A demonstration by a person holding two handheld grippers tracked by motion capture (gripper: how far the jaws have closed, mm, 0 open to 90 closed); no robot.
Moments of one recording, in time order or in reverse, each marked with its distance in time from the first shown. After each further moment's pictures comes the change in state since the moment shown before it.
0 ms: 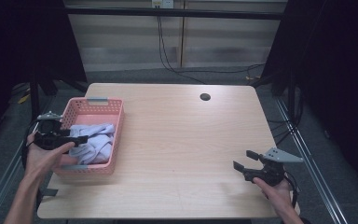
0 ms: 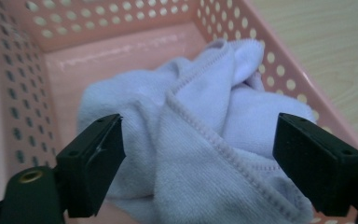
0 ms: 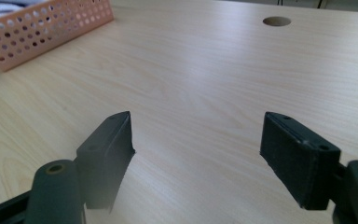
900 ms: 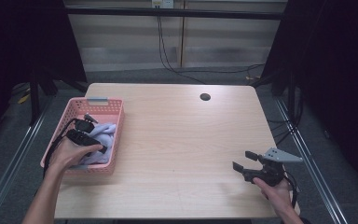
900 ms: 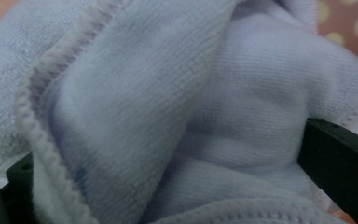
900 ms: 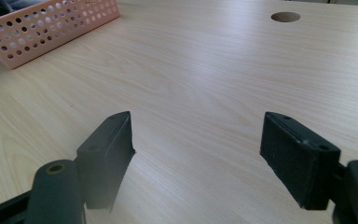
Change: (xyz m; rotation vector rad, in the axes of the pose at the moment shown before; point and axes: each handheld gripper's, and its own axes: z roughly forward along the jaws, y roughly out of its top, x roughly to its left) left arm -0.025 0.018 0.080 0.446 0.087 0.044; right arm 0.001 0.000 0.001 0.010 0.023 0.004
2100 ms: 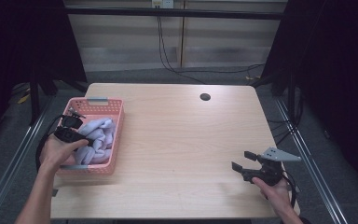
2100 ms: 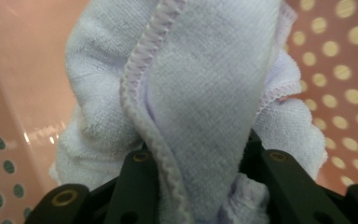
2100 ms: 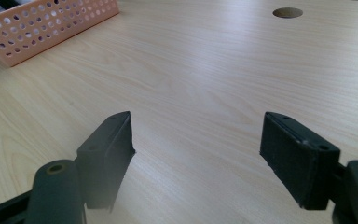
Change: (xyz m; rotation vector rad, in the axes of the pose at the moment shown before) left arm 0.026 -0.012 -0.031 -0.110 -0.084 -0.017; right arm 0.001 0.001 0.003 0.015 0.004 0.005
